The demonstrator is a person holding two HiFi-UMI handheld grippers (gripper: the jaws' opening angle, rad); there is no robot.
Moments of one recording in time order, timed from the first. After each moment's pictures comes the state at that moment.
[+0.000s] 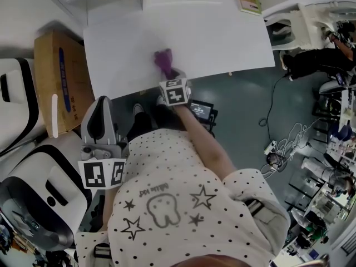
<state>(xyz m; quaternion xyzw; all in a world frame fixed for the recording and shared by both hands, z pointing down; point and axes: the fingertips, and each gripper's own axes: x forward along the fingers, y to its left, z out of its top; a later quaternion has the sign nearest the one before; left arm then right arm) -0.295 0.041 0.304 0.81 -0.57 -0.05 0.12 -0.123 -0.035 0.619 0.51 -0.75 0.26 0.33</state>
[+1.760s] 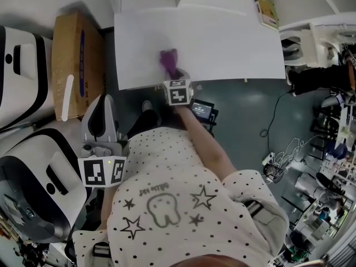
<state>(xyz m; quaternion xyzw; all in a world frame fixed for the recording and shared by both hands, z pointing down) -0.393 0.081 0.305 0.78 -0.61 -0.06 0.12 -0.213 -0.017 0.619 0.50 -0.76 0.24 0.33</state>
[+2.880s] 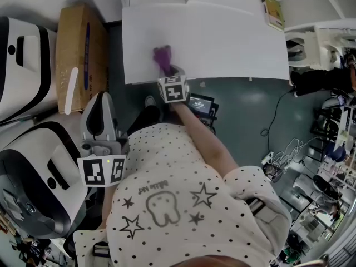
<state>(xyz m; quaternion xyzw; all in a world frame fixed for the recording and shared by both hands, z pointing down) -0.423 0.090 0.304 0.76 -0.63 -0.06 0.12 -0.269 -0.008 0.618 0.46 -0.78 0.25 0.33</state>
